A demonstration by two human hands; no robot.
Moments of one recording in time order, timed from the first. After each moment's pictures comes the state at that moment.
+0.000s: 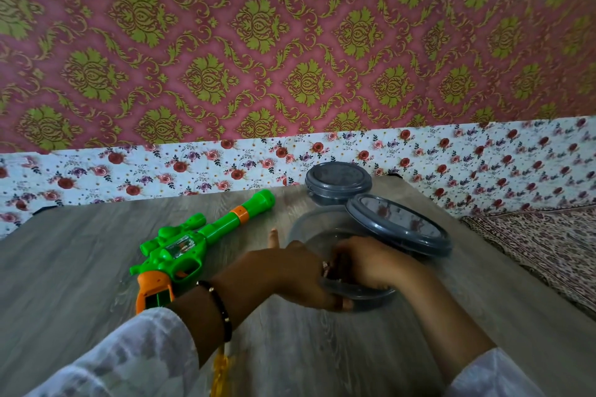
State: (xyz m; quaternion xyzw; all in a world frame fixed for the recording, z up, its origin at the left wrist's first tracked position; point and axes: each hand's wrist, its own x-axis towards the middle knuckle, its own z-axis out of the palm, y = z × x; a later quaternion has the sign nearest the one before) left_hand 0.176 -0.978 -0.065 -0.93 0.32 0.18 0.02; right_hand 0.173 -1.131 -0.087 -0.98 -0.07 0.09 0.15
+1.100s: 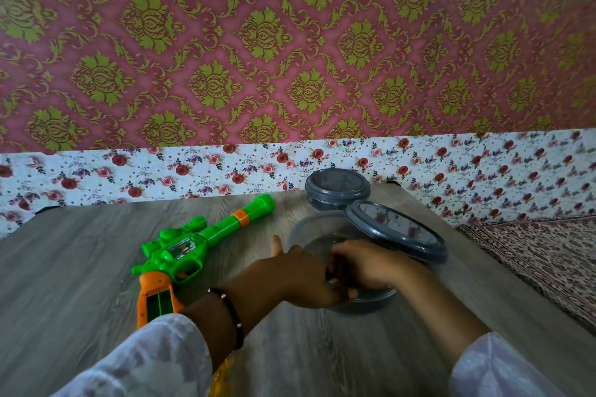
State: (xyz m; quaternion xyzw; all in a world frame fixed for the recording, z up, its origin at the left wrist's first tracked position) left_hand 0.166 -0.986 -0.068 -0.95 0.28 0.15 0.02; right_hand 0.170 -1.132 -0.076 -0.98 -0.11 0.10 0.14
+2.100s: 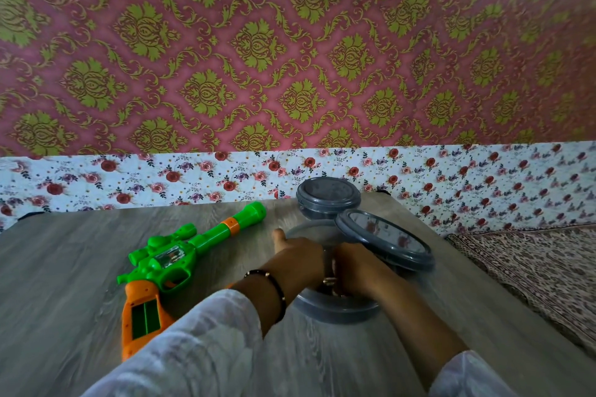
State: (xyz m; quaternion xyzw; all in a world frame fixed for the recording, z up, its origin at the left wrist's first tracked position) left_hand 0.199 -1.024 -0.072 -0.97 0.21 0.05 0.12; right_hand 0.180 -1.136 -0.093 -0.99 -0.01 0.02 0.10
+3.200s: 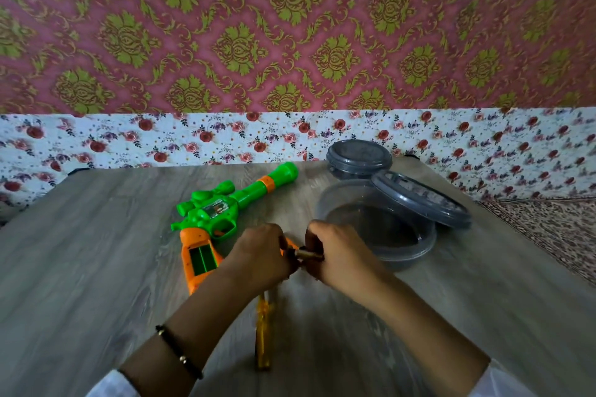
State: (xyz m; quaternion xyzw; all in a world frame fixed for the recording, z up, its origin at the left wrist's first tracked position) left_hand 0.147 -0.893 -0.101 -0.96 0.12 0.03 -0.25; right_hand 0.123 -1.038 -0.100 -0.96 -0.15 -0.09 0.23
